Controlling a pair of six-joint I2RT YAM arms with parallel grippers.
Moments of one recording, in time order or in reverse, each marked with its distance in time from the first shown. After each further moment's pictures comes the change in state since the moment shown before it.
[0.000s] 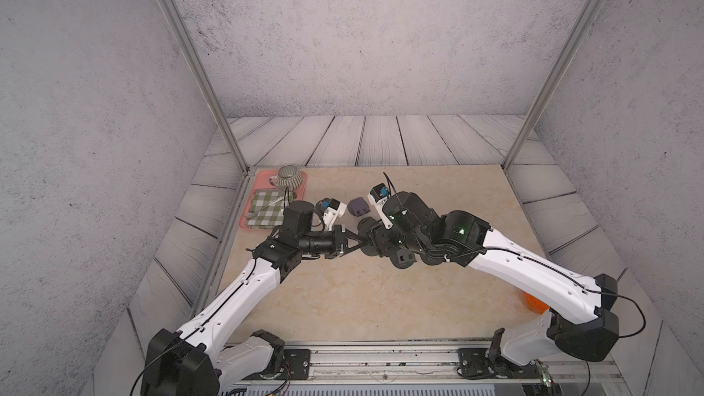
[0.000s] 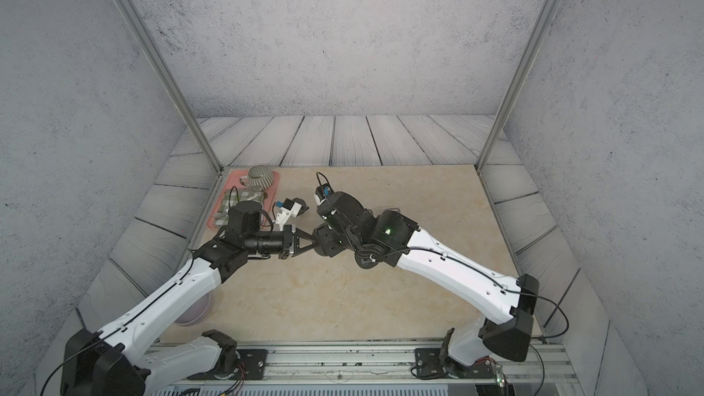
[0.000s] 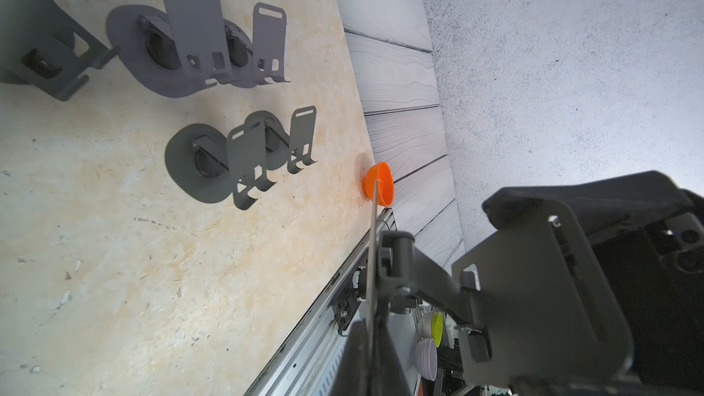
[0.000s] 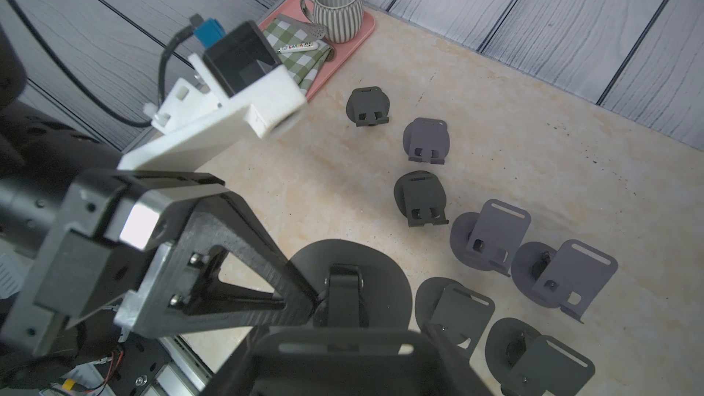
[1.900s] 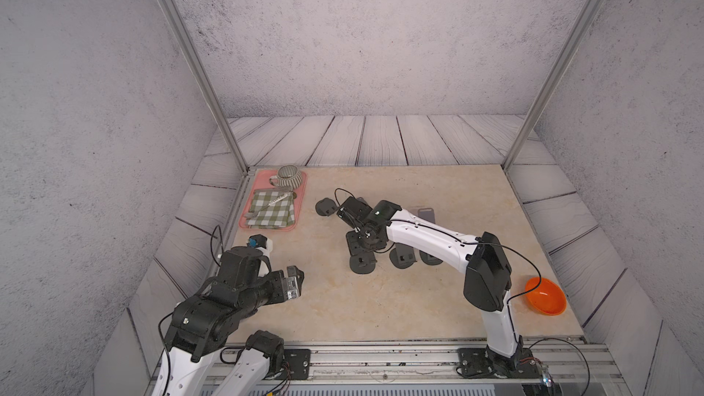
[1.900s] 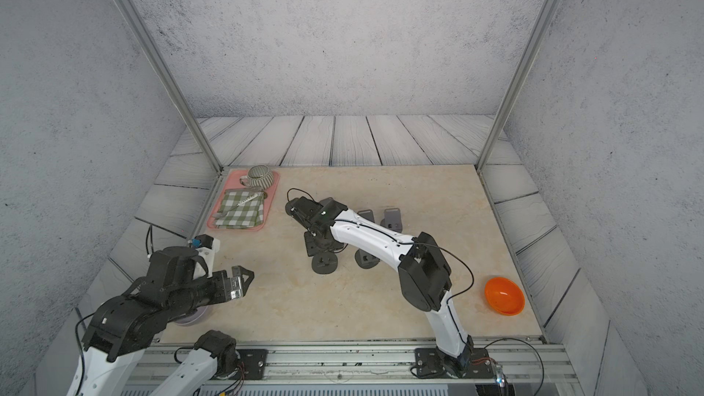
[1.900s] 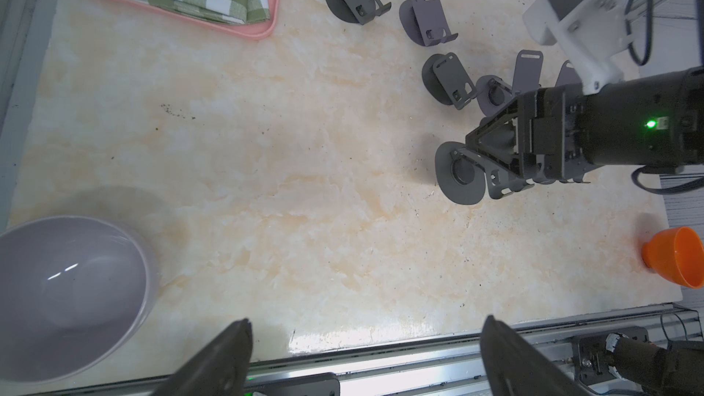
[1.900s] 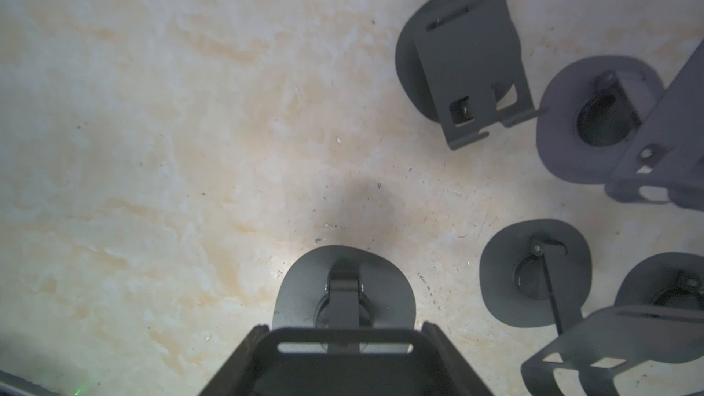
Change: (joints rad) left arm 0.089 -0.547 0.207 -1.066 -0.815 0.341; right arm -0.123 0.585 0.188 -0.124 -0.164 0.312
